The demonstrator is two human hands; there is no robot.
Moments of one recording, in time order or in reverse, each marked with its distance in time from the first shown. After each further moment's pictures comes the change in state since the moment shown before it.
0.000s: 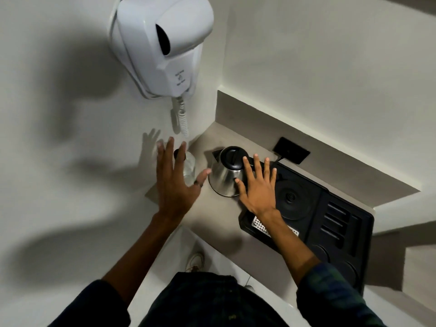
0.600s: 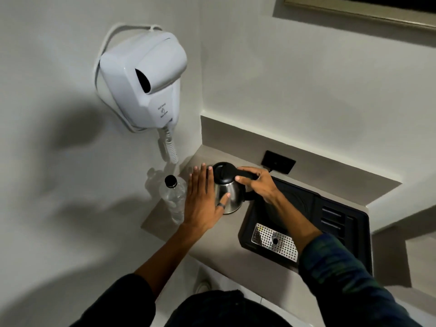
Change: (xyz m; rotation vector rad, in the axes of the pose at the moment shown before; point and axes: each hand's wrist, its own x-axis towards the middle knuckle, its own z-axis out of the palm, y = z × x) left_hand 0.007 0.028 0.070 0.216 -0.497 0.116; right_hand 0.049 0.027 -0.054 1.052 -0.070 0.267
